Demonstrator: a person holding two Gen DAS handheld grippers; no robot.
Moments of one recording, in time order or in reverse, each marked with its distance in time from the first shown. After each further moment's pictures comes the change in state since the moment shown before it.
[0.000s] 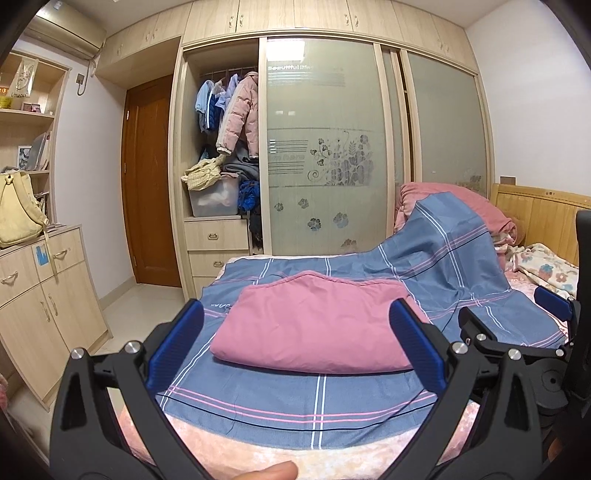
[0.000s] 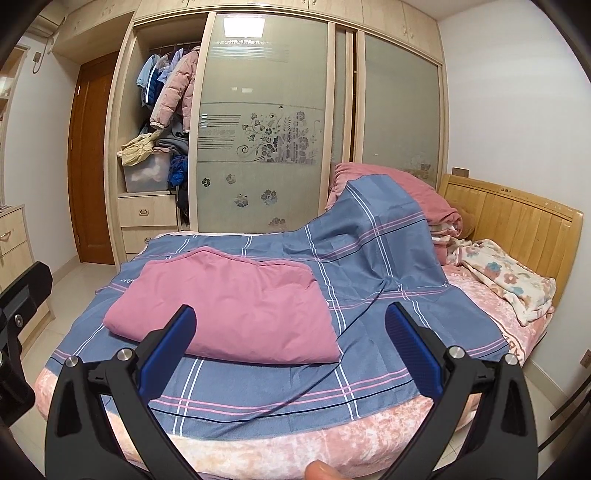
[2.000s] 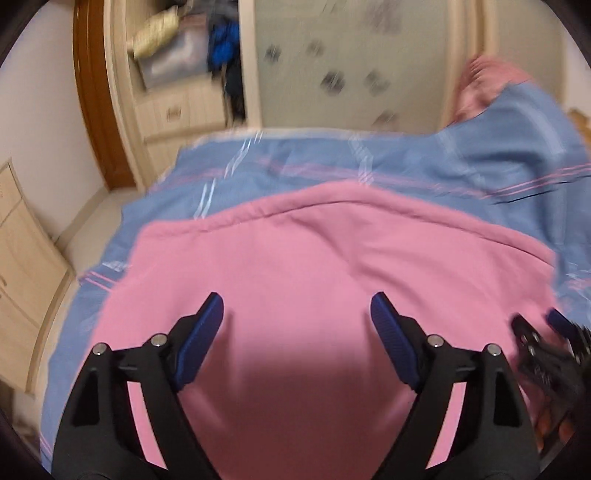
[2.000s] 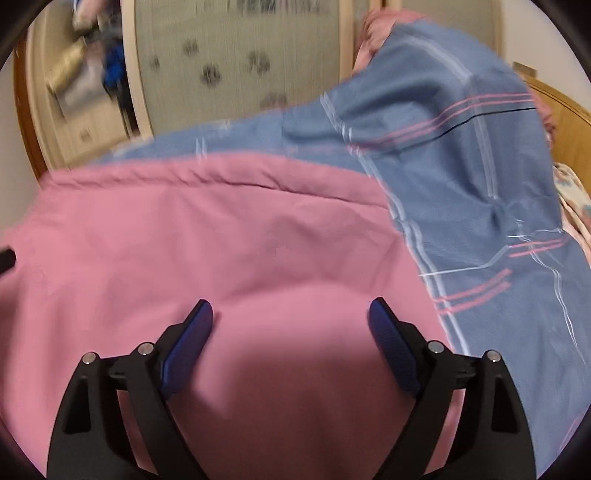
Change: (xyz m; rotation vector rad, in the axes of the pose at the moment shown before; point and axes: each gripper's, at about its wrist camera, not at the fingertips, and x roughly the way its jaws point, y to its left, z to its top) left arm 0.488 0.010 -0.072 -0.012 0.474 0.004; right arm 0.470 -0.012 -0.043 0.094 0.400 0.095
